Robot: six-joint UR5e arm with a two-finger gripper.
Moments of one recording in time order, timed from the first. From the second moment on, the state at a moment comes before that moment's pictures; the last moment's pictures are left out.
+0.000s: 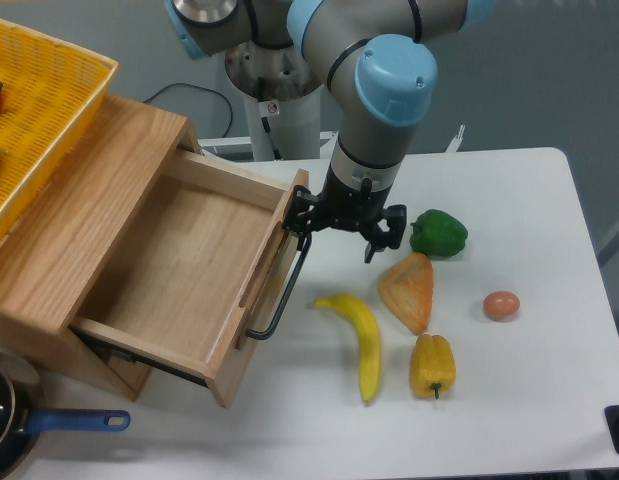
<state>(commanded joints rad) 2.54 -1.79 -1.49 -1.38 1.34 0.59</state>
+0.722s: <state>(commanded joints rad) 2.54 -1.79 -1.49 -1.39 1.34 0.59</state>
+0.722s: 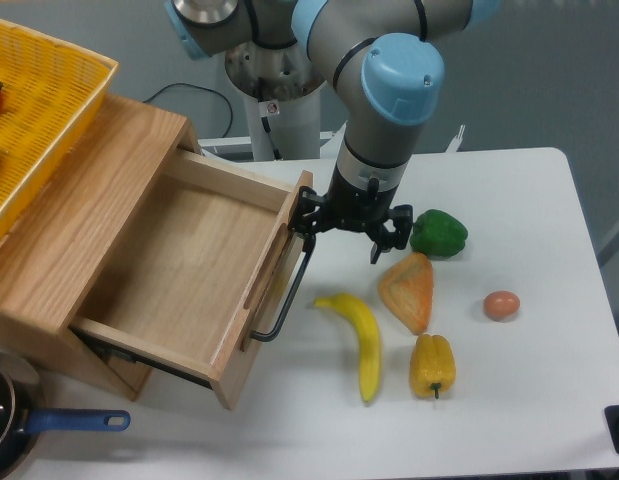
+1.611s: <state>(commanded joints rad) 2.57 -1.77 -1.48 -1.44 1.44 0.95</state>
